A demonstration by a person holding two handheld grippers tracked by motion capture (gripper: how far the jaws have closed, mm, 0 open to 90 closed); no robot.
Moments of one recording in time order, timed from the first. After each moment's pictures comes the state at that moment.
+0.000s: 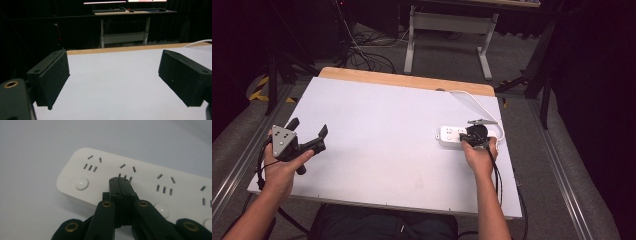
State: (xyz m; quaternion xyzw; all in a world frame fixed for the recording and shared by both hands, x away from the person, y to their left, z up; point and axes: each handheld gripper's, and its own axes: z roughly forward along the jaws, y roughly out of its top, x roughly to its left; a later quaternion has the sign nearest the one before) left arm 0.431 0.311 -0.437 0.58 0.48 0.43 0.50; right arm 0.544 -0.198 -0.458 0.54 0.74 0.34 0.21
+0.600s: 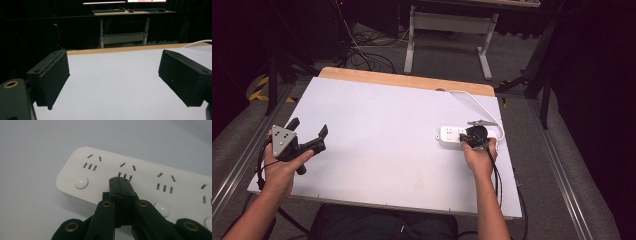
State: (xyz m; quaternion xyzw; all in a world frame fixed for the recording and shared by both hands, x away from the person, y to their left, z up) left arm 0.431 0.310 -0.437 0.58 0.47 0.43 0.50; right arm 0.542 -0.197 -0.460 0.54 0.74 0.34 0.21
